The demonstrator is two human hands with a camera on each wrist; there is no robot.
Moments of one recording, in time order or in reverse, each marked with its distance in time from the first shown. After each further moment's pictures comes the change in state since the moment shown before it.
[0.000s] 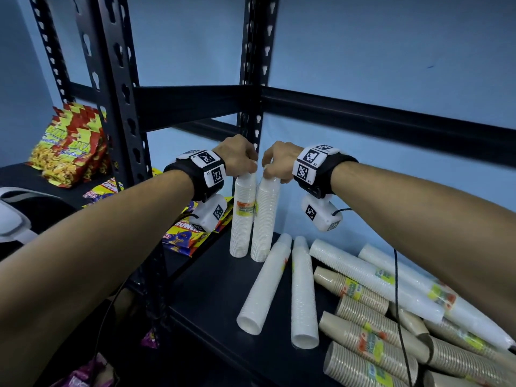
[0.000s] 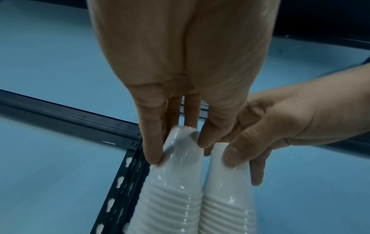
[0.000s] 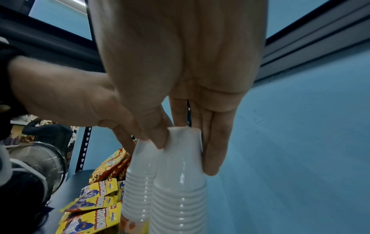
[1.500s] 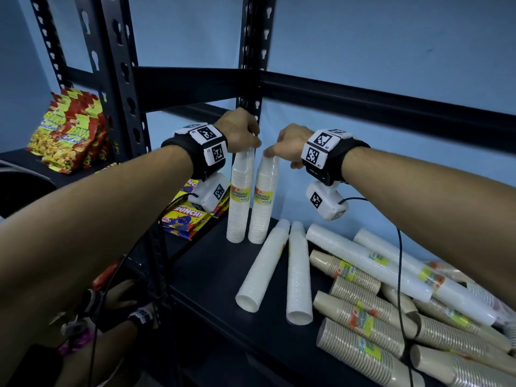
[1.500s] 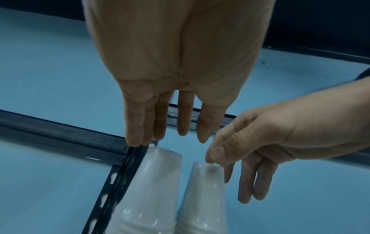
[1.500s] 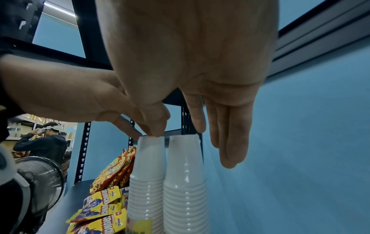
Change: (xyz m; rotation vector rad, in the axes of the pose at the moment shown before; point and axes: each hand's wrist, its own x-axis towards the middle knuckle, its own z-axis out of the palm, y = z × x) left_hand -0.009 0.021 -0.013 0.038 0.115 0.014; right_hand -0.012 0.012 -0.004 0.130 0.109 0.168
